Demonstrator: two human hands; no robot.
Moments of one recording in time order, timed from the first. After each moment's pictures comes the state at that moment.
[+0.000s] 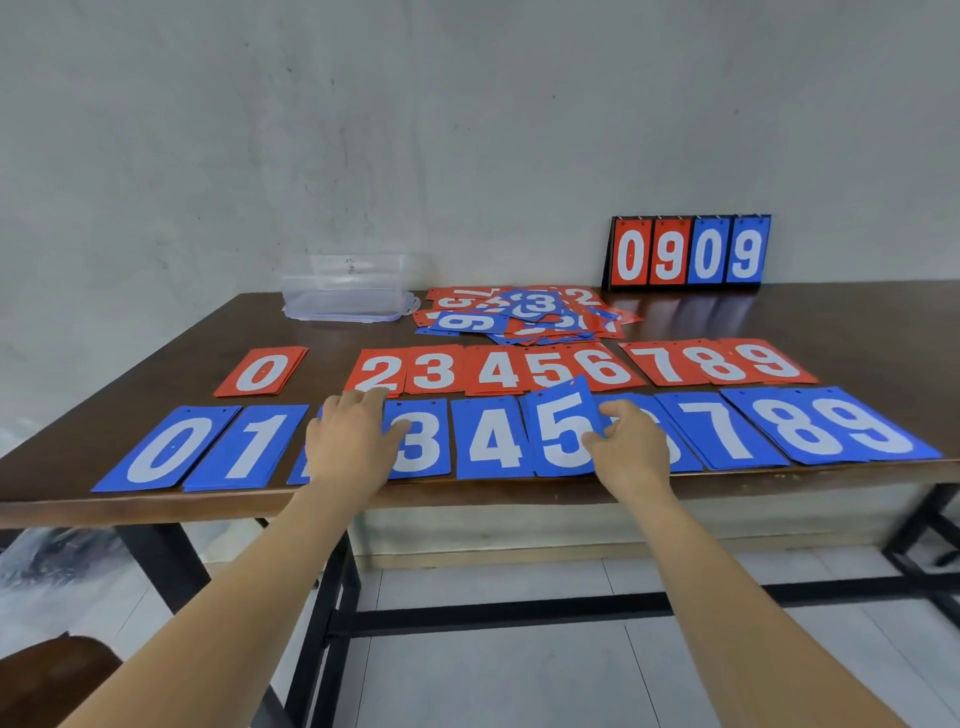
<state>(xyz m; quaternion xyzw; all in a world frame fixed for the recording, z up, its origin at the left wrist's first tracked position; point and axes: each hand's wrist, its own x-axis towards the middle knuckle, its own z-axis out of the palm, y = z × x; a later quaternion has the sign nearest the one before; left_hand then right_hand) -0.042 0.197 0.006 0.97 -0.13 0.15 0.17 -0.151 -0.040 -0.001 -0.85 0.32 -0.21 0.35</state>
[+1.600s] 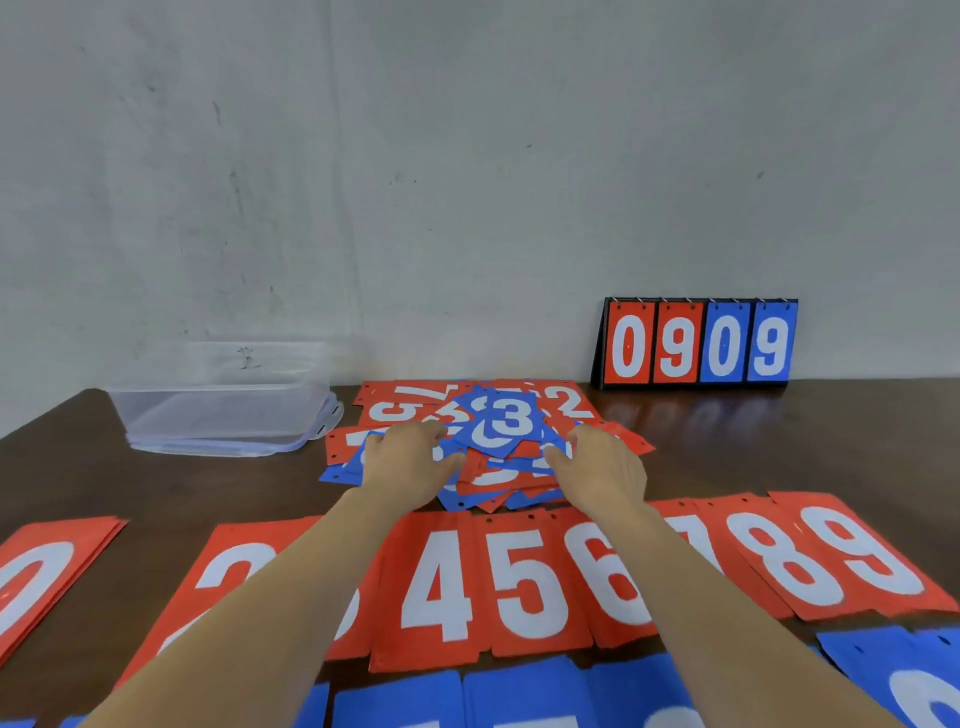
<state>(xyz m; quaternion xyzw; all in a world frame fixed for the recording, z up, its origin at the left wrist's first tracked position) 0.205 -0.017 0.023 0.94 -0.25 0.05 0.20 0.100 -0.196 0.030 -0.93 0.30 -0.17 0.13</state>
